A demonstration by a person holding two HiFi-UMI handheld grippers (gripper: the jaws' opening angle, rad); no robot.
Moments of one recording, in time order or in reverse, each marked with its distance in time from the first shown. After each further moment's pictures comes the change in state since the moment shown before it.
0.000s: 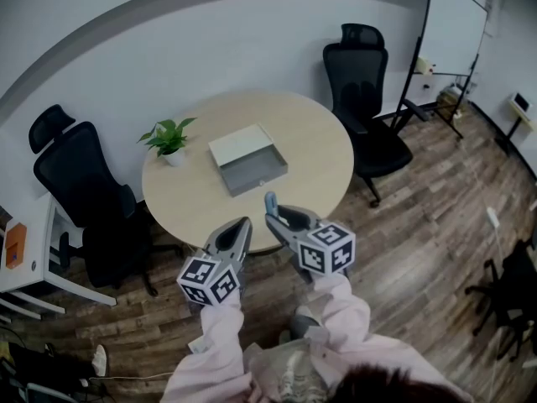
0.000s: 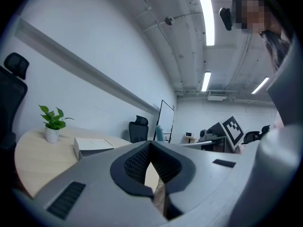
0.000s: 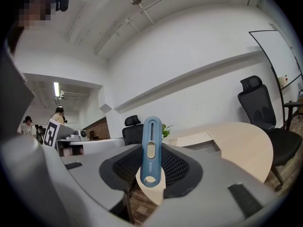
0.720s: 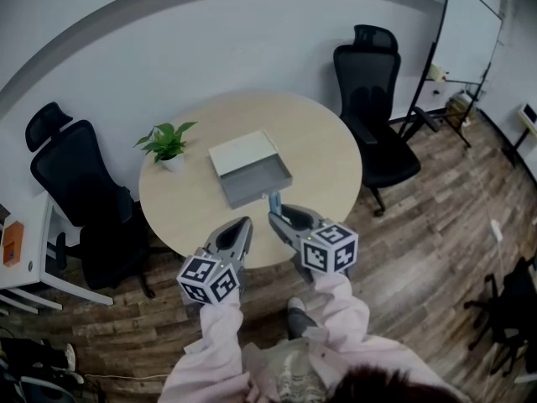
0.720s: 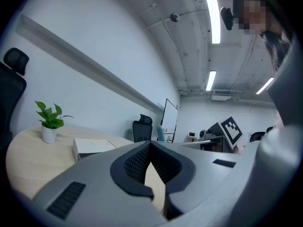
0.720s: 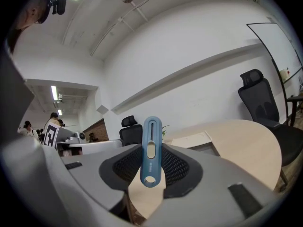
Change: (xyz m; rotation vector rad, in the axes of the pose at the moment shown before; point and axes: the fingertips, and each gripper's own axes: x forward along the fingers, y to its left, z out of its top) left arm 0.056 0.046 0.000 -0.021 0.012 0.027; right arm 0.047 -0.059 0.013 0.041 0.013 0.013
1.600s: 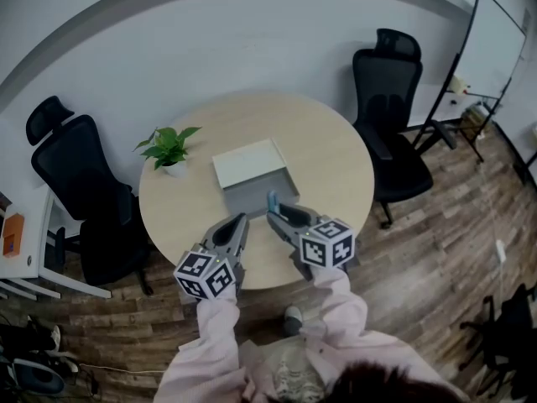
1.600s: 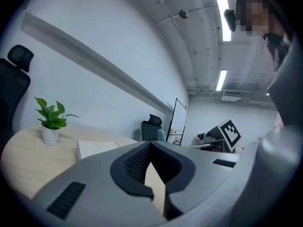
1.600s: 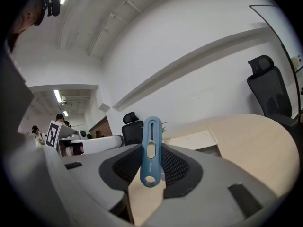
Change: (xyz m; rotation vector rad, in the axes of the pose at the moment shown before) left arm 0.061 0.066 0.014 -0.044 0.005 0.084; right arm 0.070 -0.058 0.018 0.026 0.084 0.079
